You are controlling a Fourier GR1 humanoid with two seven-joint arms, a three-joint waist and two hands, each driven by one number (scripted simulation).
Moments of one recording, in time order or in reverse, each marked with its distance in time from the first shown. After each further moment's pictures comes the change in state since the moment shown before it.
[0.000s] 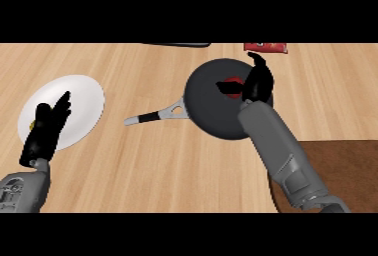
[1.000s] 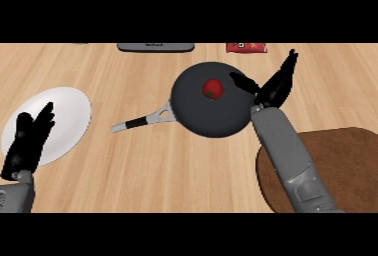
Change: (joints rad) left arm 0.072 0.030 0.058 -0.008 0.013 -0.004 0.002; right arm 0.105 -0.004 -0.079 -0.129 -0.303 -0.244 -0.345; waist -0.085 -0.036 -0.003
